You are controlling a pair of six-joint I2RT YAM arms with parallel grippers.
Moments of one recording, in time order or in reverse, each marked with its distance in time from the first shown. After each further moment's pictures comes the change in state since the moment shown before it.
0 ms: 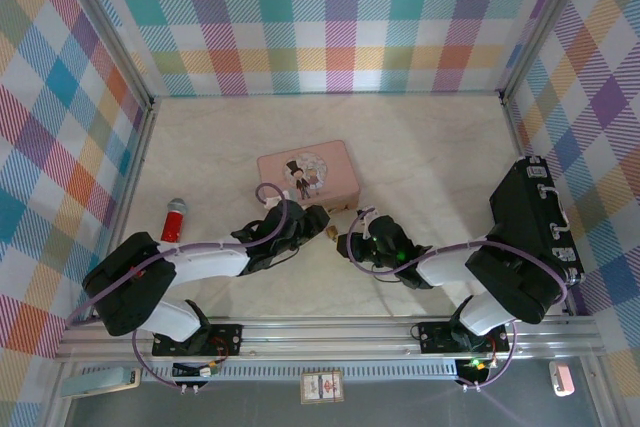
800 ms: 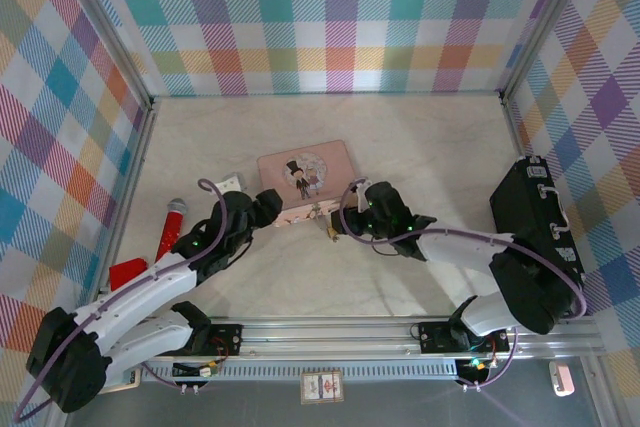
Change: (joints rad) left arm 0.227 -0.497 -0.039 -0.399 -0.147 0.368; right arm -0.098 -0.055 0.304 -0.413 -0.092 -0.268
